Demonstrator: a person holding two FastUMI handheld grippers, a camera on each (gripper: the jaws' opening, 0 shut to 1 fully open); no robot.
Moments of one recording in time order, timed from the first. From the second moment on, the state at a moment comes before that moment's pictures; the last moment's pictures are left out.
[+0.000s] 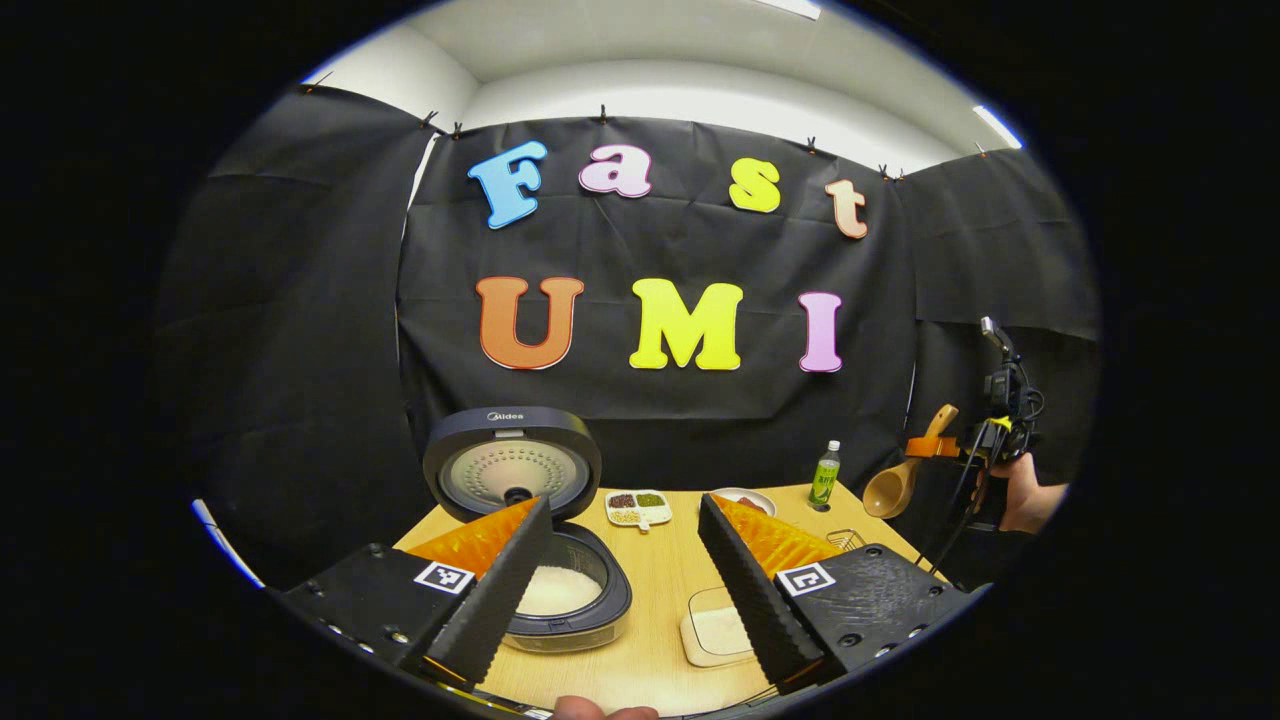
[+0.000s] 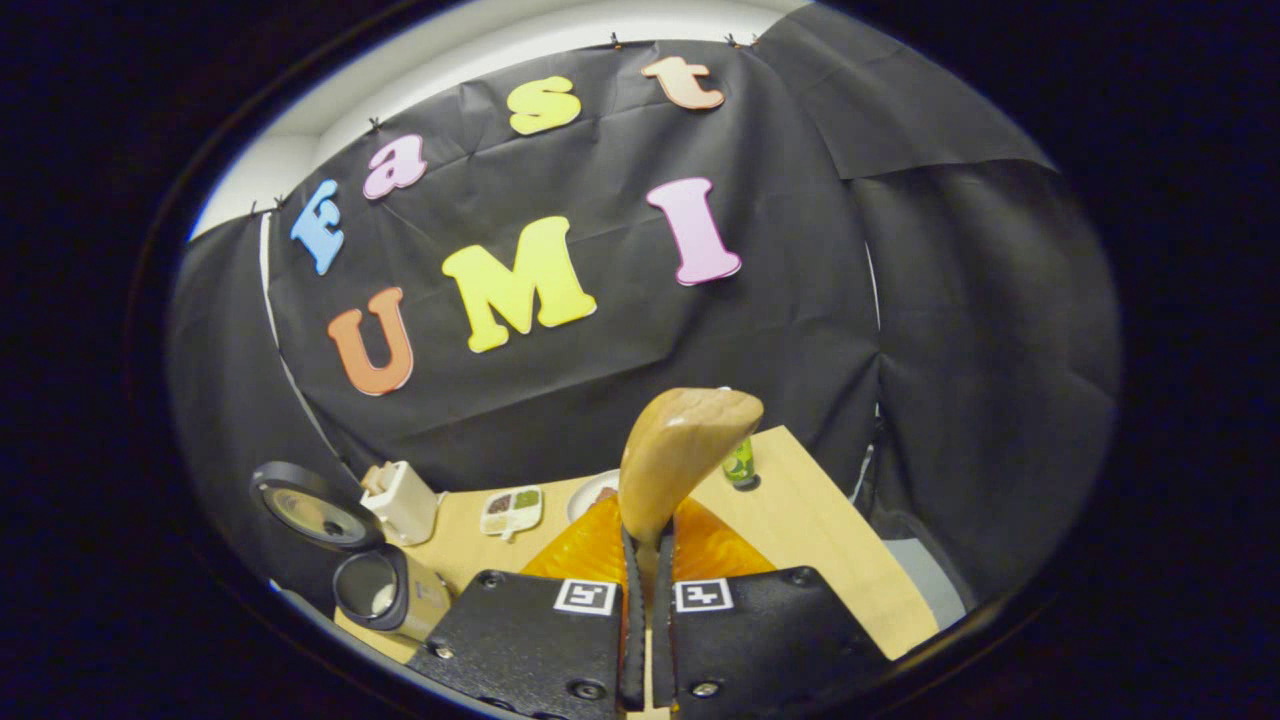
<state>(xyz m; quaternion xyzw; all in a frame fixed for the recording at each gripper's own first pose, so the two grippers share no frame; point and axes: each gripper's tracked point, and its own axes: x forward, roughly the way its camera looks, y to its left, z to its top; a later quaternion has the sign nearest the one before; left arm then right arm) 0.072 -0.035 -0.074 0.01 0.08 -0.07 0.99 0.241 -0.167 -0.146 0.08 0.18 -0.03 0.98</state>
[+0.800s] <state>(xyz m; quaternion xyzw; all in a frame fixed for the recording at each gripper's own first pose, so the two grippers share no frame) 0.090 -0.038 -0.109 0.05 0.15 -0.03 0.99 0.309 -0.199 -0.310 0.03 0.24 -0.02 0.97</state>
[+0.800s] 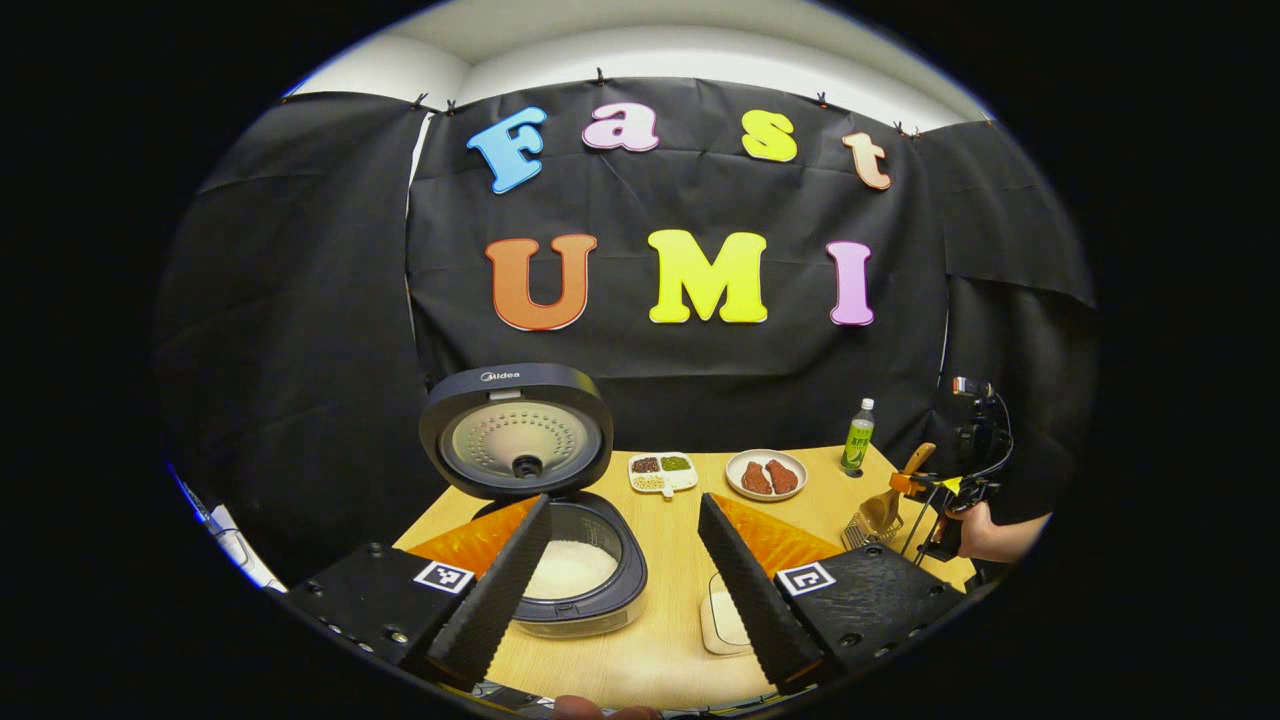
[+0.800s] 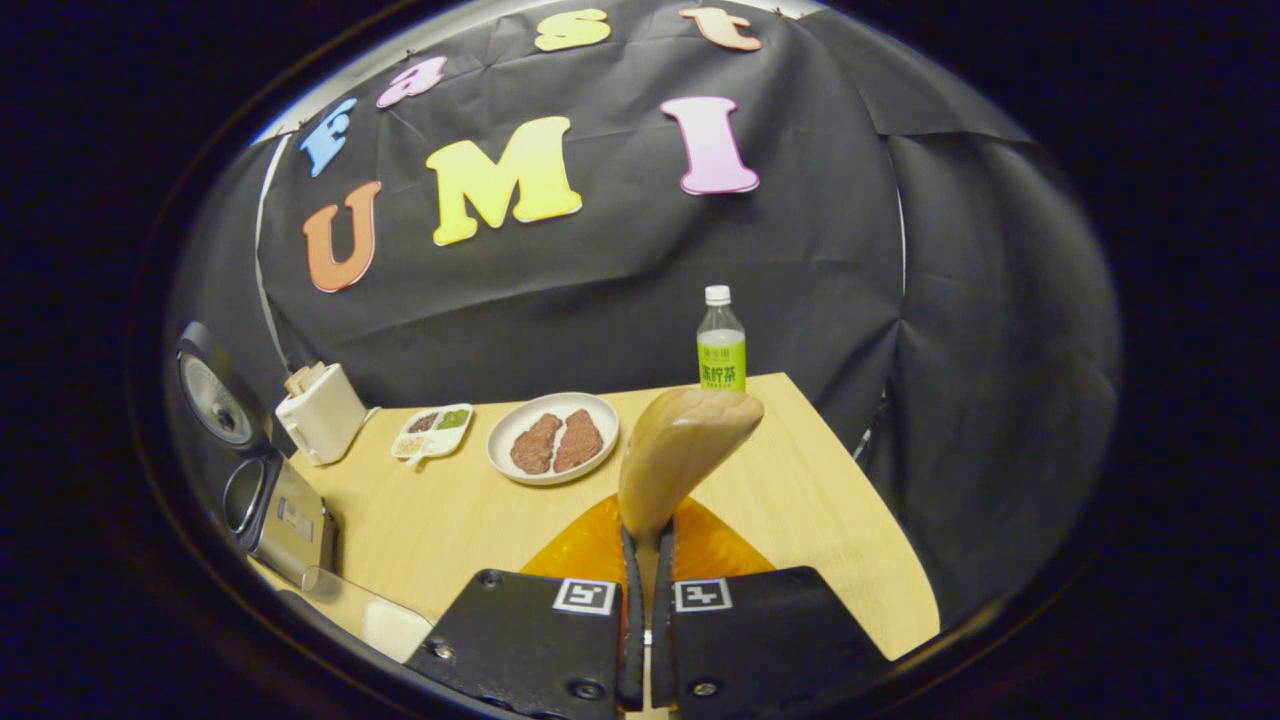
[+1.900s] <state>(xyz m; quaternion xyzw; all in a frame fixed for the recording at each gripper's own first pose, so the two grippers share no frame) 0.098 -0.056 -0.073 0.02 0.10 -0.05 0.99 0.269 -0.232 -0.203 0.03 0.15 -0.06 0.99</state>
